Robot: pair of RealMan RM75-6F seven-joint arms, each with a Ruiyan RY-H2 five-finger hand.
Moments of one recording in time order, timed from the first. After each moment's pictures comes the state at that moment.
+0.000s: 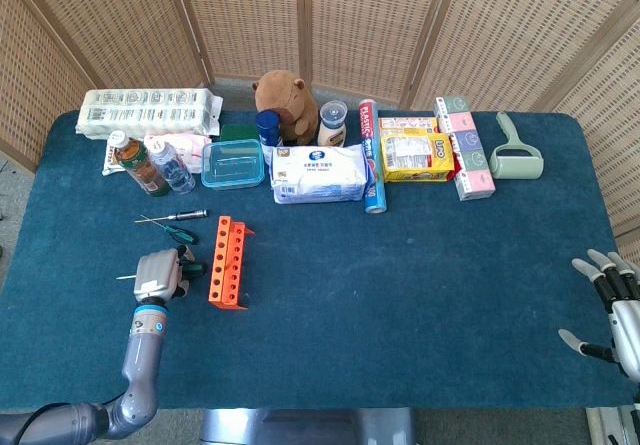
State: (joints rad) left arm -0.50 -1.71 -0.24 -1.54 0.72 1.22 0.65; right arm 0.04 -0.92 0.05 -1.73 -1.53 1.51 0.13
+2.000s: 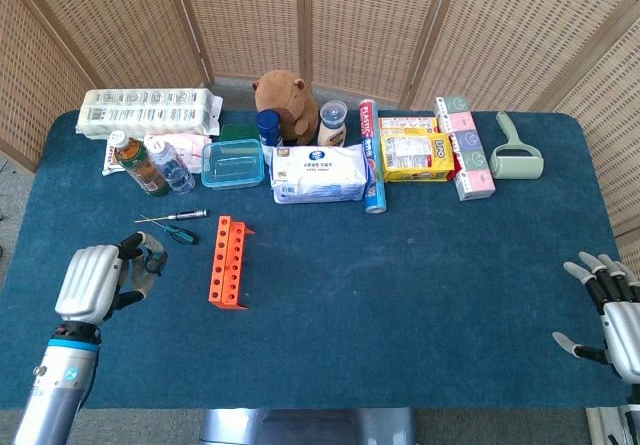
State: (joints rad) left arm -0.32 -1.11 -0.17 -2.34 1.19 1.44 0.43; right arm 0.04 -0.92 0.04 -1.74 -1.54 1.49 0.11
